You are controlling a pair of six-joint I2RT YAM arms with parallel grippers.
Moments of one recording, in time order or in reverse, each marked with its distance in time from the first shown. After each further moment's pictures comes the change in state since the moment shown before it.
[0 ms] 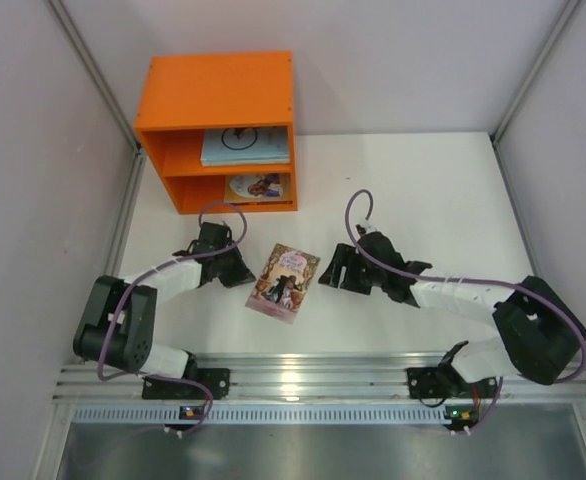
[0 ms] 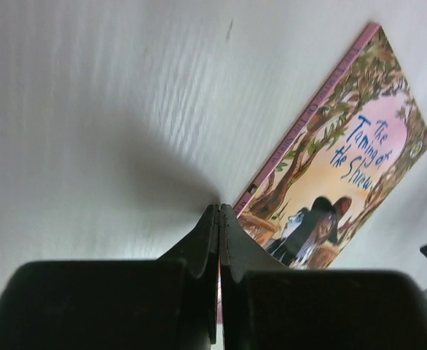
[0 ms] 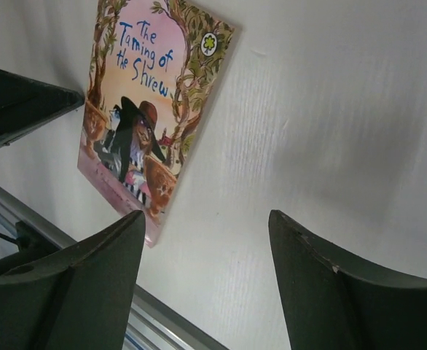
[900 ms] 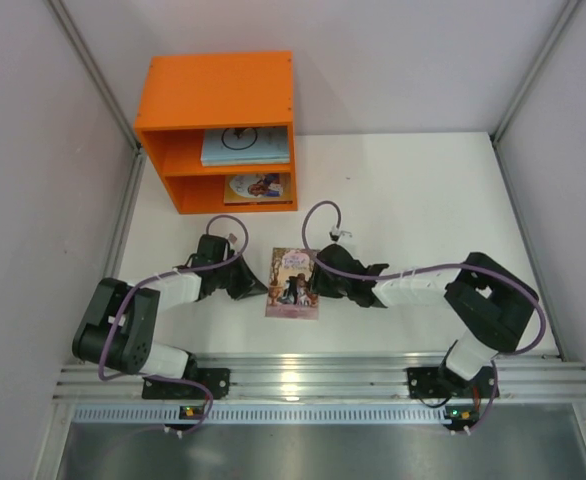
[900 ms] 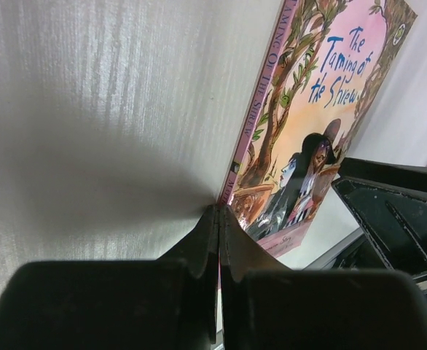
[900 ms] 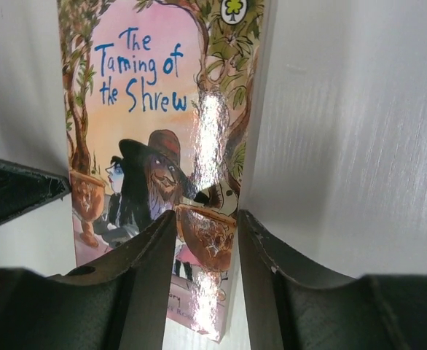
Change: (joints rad) left arm -0.011 -0.029 -0.157 0.184 0.276 -0.068; right arm 0.211 0.290 0.185 -0.012 0.315 0.094
